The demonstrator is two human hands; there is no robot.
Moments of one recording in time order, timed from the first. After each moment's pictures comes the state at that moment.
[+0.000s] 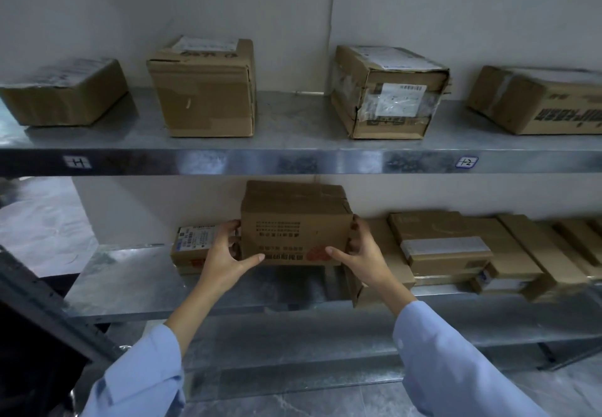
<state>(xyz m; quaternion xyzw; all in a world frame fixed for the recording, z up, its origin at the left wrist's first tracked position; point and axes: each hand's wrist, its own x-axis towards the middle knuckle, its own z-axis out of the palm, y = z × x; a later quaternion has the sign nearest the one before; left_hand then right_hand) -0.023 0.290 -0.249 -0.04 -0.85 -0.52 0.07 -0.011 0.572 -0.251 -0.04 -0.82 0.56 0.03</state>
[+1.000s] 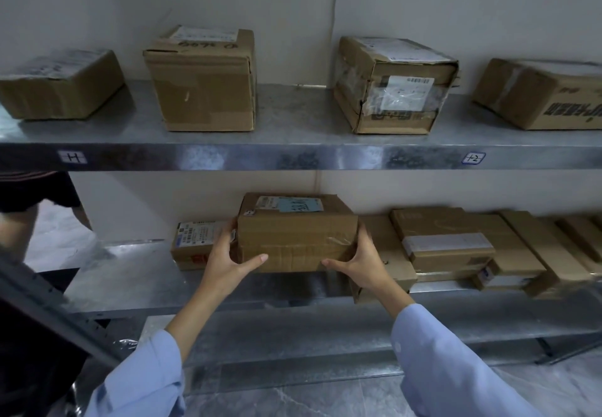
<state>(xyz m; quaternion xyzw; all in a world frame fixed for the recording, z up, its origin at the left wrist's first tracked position) -0.012 0.290 -0.254 -0.03 -0.83 -0.55 0.05 -0.006 0.567 -0.255 -0.02 -0.85 0.52 0.02</state>
